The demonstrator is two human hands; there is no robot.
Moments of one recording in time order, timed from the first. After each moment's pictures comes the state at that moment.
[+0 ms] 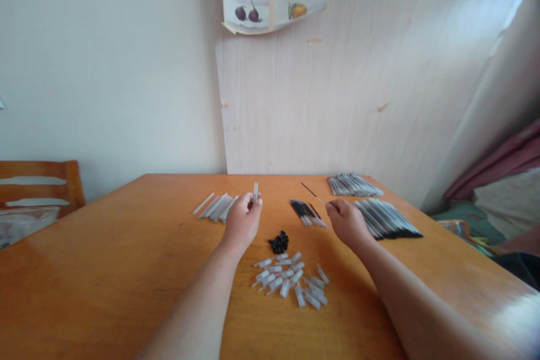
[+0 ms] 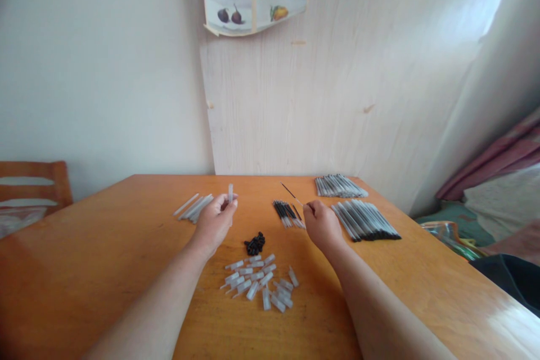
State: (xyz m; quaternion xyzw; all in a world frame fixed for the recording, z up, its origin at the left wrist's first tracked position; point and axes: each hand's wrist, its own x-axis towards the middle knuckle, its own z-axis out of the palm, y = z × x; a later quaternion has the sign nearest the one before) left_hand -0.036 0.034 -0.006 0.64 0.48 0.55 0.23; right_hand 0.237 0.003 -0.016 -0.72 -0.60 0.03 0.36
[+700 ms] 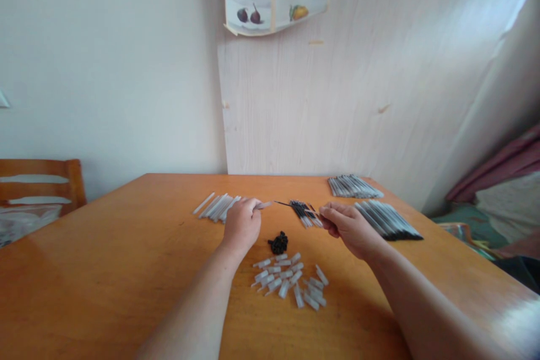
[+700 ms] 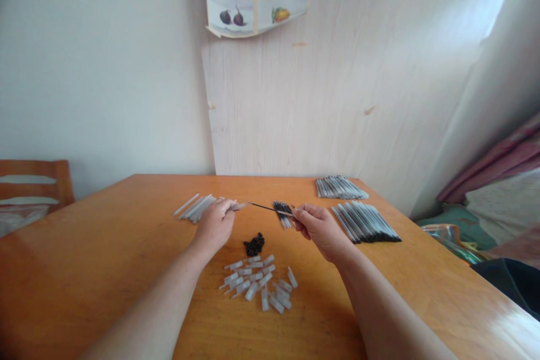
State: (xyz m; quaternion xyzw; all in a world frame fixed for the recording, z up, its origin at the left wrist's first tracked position) left_hand -0.041 0.033 -0.006 0.76 0.51 0.40 0.03; right_hand 0.222 -0.027 0.008 -0.47 -0.58 0.43 0.50
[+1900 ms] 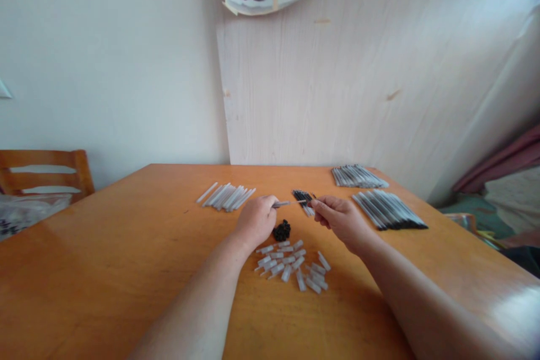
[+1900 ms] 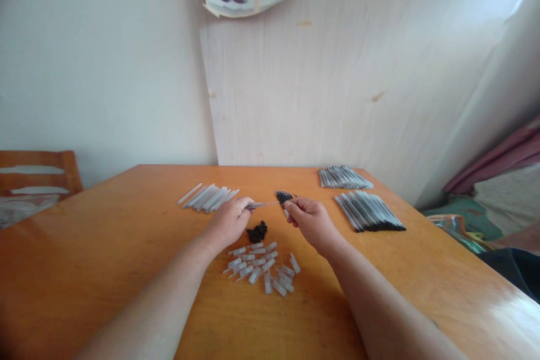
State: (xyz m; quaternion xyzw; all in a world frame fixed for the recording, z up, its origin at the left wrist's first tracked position) left_hand -0.023 0.015 -0.005 0.83 0.45 0.32 0.09; right_hand 0.196 -0.032 0.005 -0.53 -0.61 0.36 0.47
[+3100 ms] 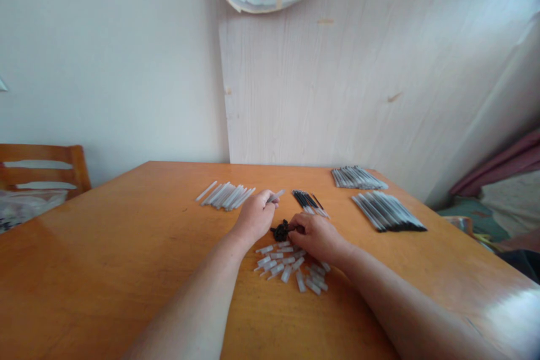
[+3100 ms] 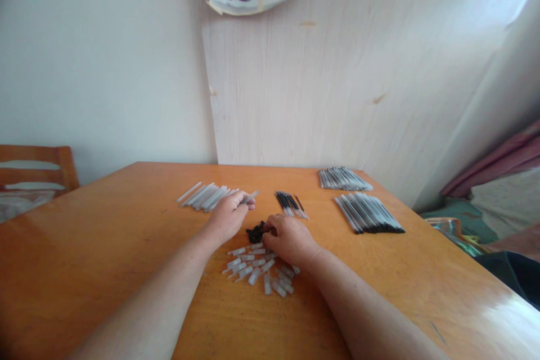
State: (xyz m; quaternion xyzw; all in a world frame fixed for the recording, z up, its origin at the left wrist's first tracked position) left_hand -0.020 0.018 0.000 0.76 0.48 0.39 0.20; right_hand 0.166 -0.024 -0.022 -0.53 -0.79 0.16 0.27
